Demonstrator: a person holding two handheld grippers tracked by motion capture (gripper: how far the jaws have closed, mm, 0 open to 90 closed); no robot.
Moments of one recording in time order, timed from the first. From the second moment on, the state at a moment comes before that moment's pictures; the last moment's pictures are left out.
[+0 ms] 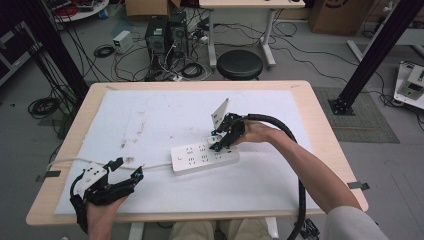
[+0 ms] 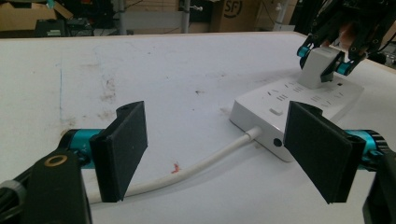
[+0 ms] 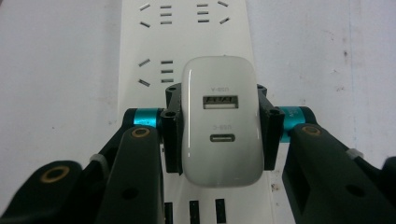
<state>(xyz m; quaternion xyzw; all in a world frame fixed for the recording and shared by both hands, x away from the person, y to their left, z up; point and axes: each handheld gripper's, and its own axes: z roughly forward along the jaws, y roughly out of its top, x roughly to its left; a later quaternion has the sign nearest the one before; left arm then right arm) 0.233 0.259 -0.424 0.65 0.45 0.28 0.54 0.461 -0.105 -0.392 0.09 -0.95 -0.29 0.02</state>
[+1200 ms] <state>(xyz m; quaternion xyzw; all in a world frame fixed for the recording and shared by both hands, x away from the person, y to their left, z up) 0.228 0.265 -0.422 0.64 0.45 0.29 0.55 0.459 -0.110 -0.395 0.05 -0.95 -0.31 0.02</state>
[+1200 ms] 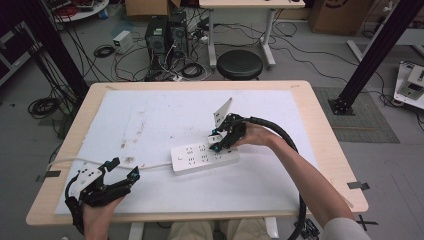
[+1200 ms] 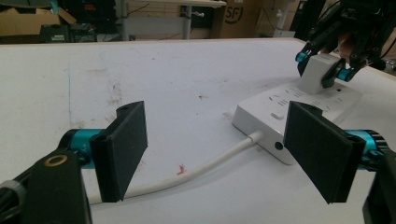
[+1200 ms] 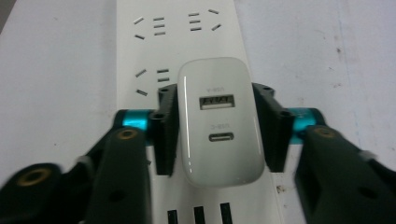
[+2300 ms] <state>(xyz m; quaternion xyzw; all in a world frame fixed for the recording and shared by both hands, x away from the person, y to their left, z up) 0.245 0.251 -0.418 0.66 0.42 0.28 0.55 0.377 -0.216 -0.387 -0.21 -0.85 -0.48 -0.09</state>
